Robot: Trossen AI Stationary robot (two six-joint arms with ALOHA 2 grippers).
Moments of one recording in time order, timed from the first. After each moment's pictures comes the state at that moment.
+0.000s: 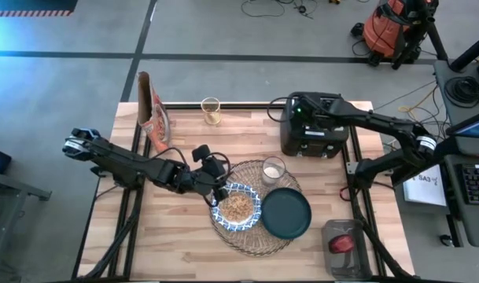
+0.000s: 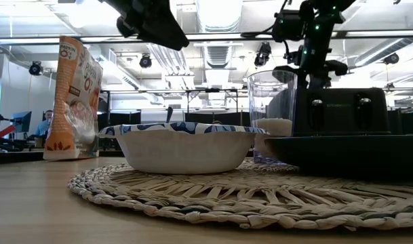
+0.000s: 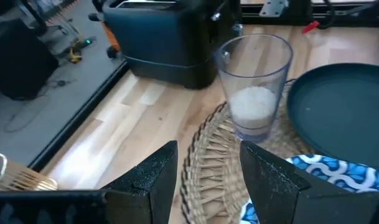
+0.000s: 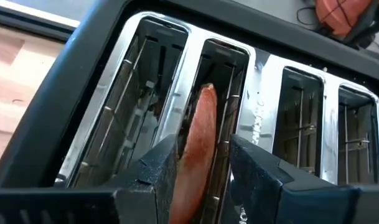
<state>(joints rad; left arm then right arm) -0.29 1.44 1.05 -0.30 -0.72 -0.29 -0.55 1.36 1.09 -0.88 0.54 0.64</state>
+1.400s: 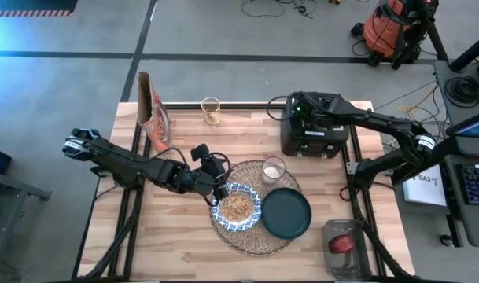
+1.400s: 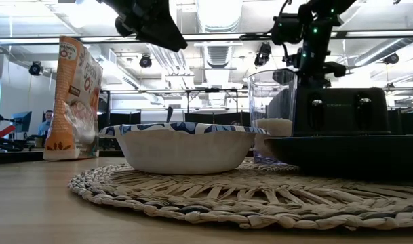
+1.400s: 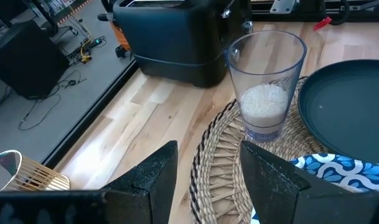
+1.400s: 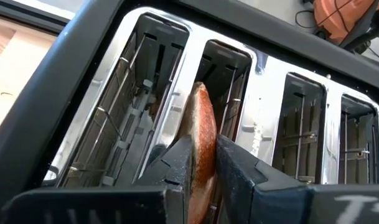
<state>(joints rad) -0.29 1.44 1.05 -0.32 -0.75 -0.29 -0.56 1.37 1.09 -0.87 0.54 0.58</state>
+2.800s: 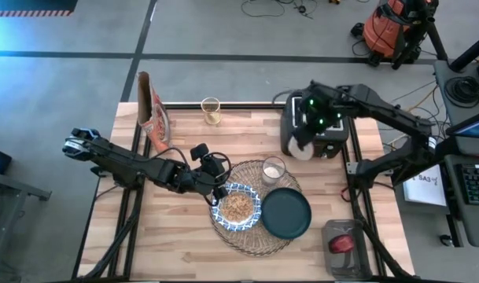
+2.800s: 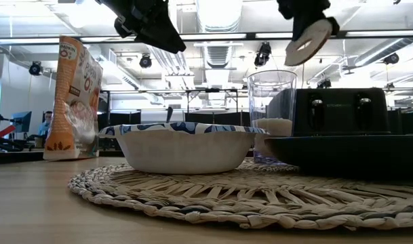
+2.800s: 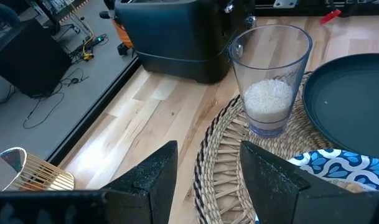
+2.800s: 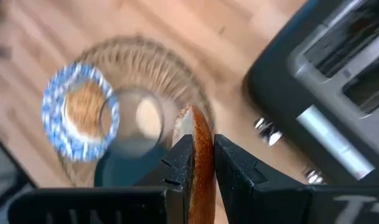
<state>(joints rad) -0.29 1.44 1.05 -0.34 -0.75 -0.29 -0.40 1.35 1.58 -1.35 -0.17 0.50</state>
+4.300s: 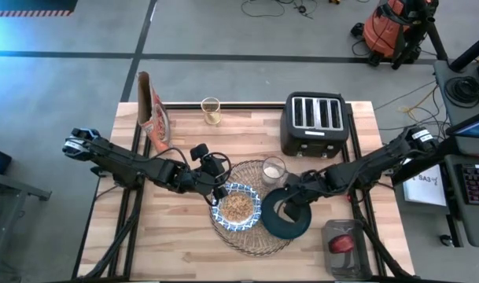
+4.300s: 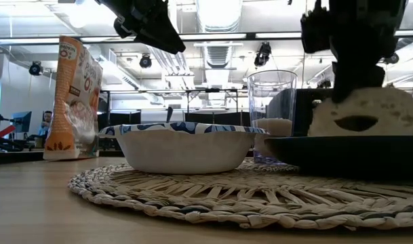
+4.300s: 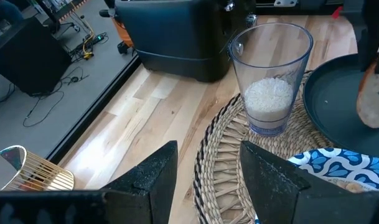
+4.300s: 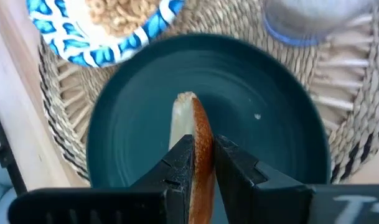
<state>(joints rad) -0.29 1.44 1.05 -0.35 -0.75 -0.30 0.35 1.35 0.84 -0.53 0.06 0.92</state>
